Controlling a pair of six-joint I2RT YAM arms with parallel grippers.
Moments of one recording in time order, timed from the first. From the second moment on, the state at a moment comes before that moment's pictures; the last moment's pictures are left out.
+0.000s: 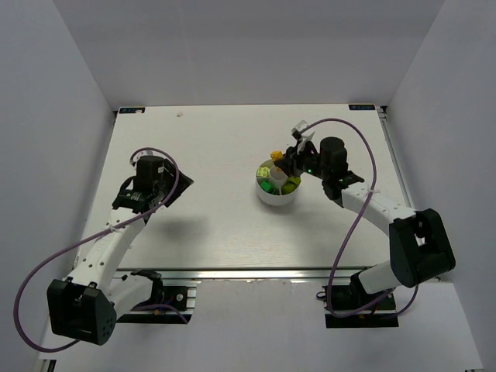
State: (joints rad) left arm -0.21 1.06 0.83 -0.50 -0.04 -0.90; right arm 0.42 1.44 0.85 0.34 -0.47 -0.05
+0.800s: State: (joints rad) left arm -0.18 1.03 0.82 -0.55 -0.06 -0.96; right arm 0.42 1.50 0.85 0.38 -0.51 -0.04
